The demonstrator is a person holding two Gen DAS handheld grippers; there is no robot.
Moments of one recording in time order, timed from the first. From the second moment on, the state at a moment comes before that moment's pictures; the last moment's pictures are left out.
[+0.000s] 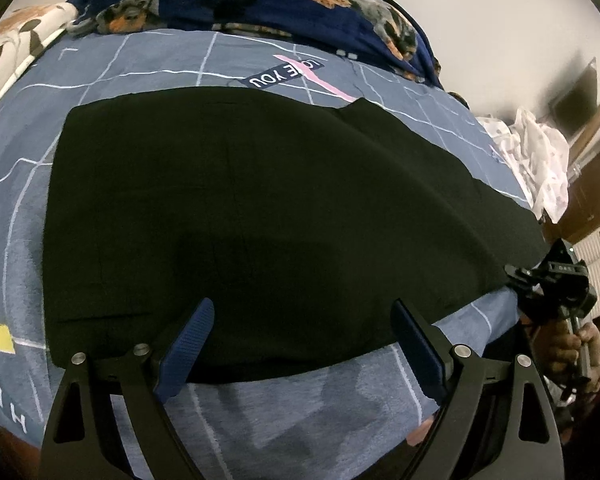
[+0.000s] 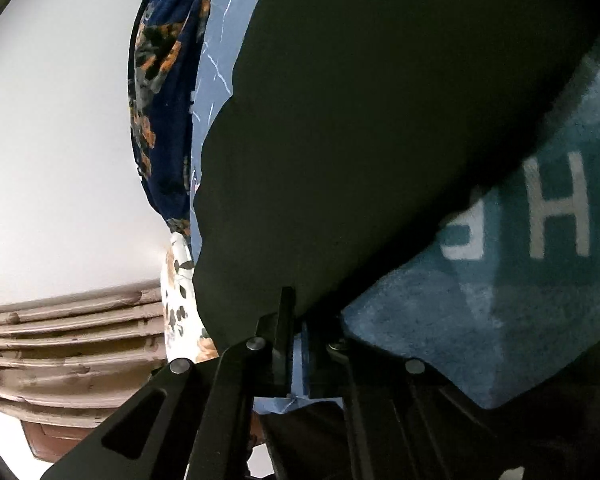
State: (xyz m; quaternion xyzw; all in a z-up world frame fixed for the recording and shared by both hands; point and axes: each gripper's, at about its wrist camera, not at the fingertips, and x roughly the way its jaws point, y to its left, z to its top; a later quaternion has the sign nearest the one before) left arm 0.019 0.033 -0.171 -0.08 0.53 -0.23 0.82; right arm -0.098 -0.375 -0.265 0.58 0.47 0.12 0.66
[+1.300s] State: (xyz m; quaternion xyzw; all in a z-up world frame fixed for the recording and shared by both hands) left arm 0.015 0.044 -0.117 -0.04 0.47 -0.19 0.86; right arm -0.101 -0.381 -0.280 0.63 0.47 0.13 0.61
